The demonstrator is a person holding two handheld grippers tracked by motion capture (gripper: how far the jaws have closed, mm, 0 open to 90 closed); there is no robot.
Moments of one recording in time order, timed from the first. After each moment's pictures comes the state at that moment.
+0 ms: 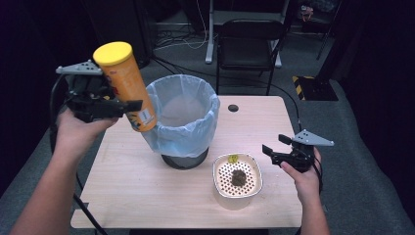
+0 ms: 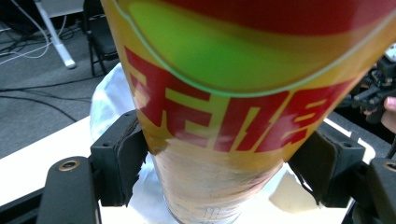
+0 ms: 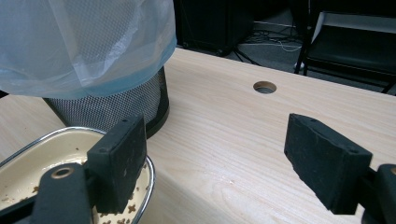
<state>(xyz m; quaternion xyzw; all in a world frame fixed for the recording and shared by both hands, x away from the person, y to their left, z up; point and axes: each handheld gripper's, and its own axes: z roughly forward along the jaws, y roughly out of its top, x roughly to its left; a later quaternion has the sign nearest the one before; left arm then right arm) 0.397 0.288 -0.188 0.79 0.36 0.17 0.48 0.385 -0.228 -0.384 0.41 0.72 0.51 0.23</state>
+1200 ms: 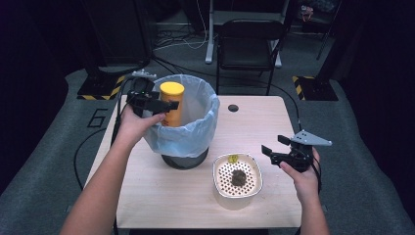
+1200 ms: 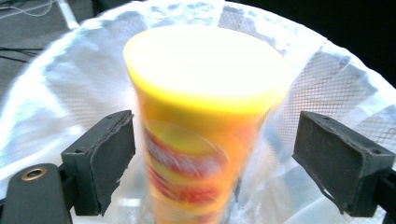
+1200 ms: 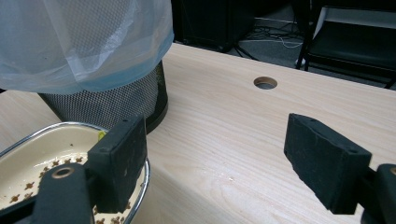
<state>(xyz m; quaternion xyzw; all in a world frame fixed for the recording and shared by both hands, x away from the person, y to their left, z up) 0.480 0.231 -0.270 0.78 0.42 0.15 0.44 0.389 -0.228 -0.390 0.41 0.73 0.50 0.23</state>
